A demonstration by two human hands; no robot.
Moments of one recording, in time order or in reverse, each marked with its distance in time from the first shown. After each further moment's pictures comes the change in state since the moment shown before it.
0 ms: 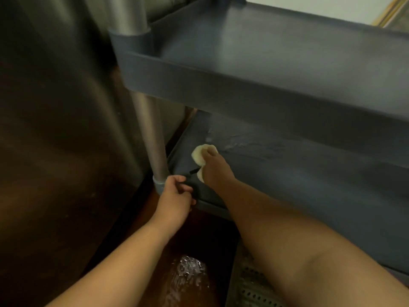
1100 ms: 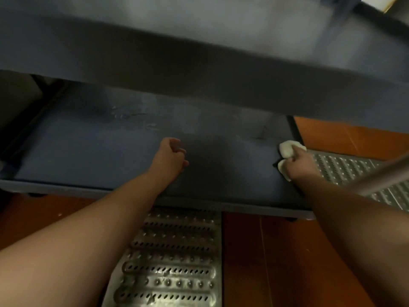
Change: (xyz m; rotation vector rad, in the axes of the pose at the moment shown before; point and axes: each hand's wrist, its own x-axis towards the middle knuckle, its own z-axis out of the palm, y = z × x) left_hand -0.031 -0.004 0.300 0.113 -0.335 0.076; right_hand -0.255 0.424 -0.244 0.076 0.459 0.726
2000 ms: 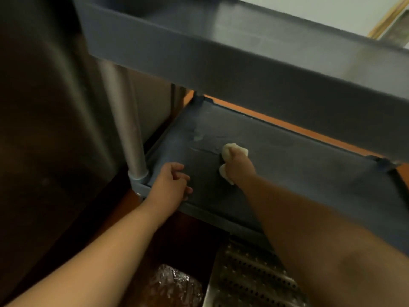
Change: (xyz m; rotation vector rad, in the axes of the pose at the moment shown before) left_hand -0.031 -0.033 -0.270 -0.171 0.300 0.018; right_hand -0.135 -0.387 0.242 -0.158 -0.368 -0.473
